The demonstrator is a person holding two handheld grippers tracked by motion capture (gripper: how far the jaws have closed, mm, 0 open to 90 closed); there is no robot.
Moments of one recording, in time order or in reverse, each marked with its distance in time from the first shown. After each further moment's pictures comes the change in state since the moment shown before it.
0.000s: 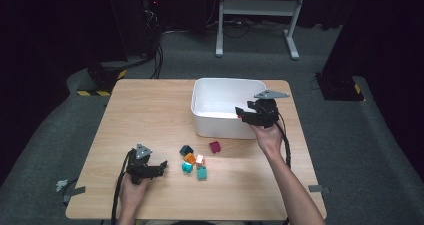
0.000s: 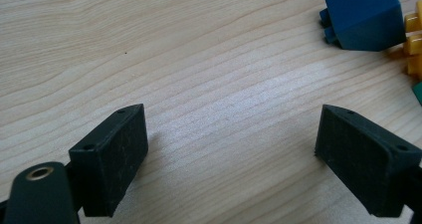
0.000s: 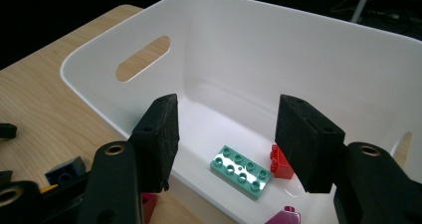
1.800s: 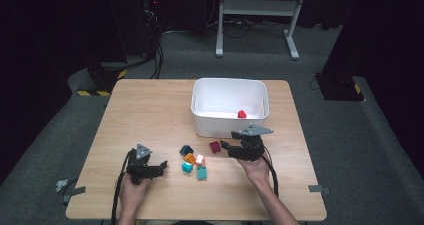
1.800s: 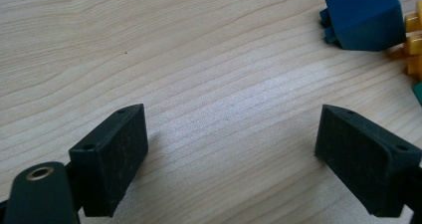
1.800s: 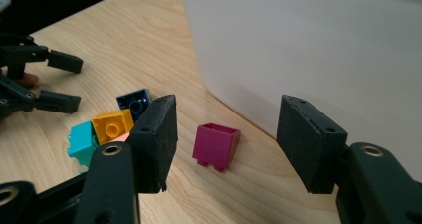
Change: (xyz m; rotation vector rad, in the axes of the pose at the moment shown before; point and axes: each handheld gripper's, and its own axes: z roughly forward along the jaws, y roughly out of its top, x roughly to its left) left arm 0.000 0.000 0.000 0.000 0.001 0.000; right arm 0.059 -0.082 0.011 0.018 0.136 -0.044
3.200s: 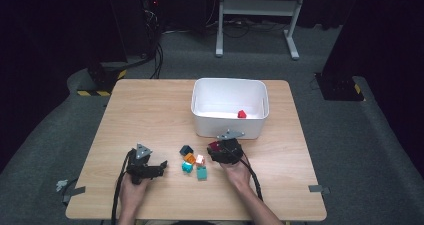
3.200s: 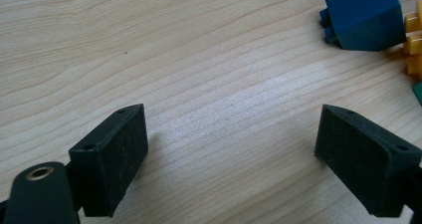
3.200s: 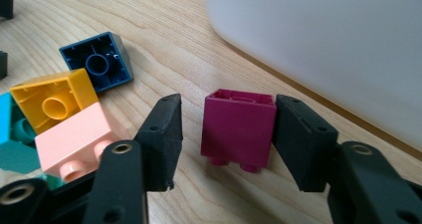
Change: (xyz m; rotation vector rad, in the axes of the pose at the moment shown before) left arm 0.000 0.000 0.000 0.000 0.000 0.000; right arm 0.019 -0.025 0.075 0.173 -0.061 0.018
